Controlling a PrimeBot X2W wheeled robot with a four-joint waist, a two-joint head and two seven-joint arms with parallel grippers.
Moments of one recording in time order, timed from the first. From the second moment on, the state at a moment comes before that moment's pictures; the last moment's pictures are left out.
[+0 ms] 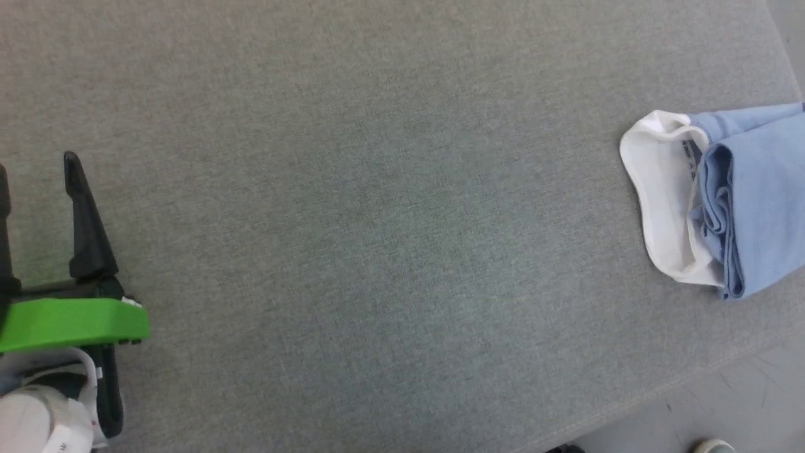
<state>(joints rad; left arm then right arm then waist) -0.08 0.51 -0.06 -0.40 -0.41 0.40 -0.04 -0.80 -0.55 -0.18 0.76 0.16 0.13 0.35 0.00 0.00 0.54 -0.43</state>
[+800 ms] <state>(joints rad) -0.06 0.36 -0.13 -0.14 -0.46 0.33 -0.24 -0.52 -0.15 0.01 0.15 0.23 0.13 -0.19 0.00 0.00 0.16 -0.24</state>
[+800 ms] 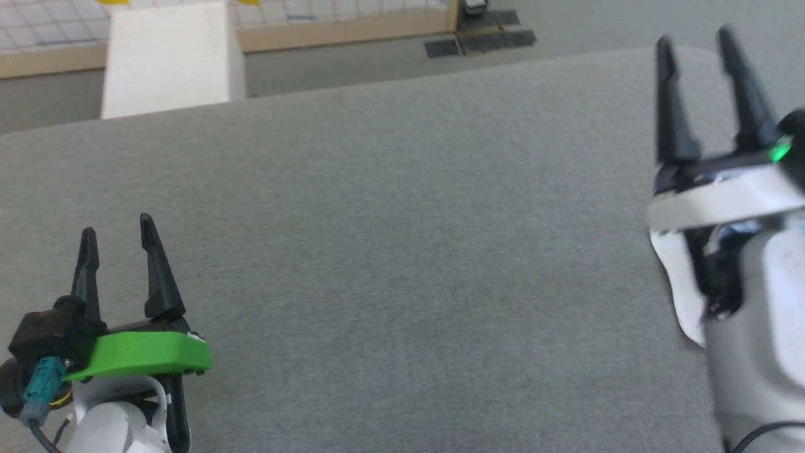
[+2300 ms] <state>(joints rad) -0.02 0.22 -0.17 0.11 -0.44 0.19 -0.26 -0.05 -0.05 -0.01 0.19 0.25 0.13 -0.26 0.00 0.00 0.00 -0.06</state>
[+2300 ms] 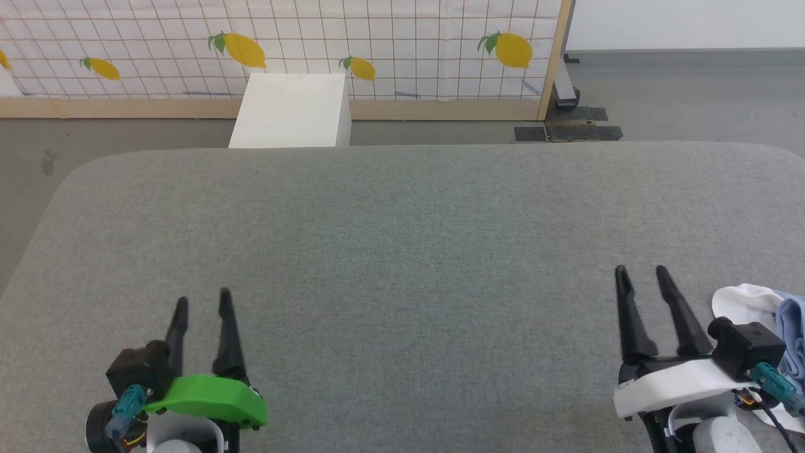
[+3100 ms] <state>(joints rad) -0.02 0.20 -0.14 0.10 -0.39 0.16 -0.22 -0.05 -0.05 -0.01 0.16 0.22 0.13 -0.22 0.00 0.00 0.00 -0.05</state>
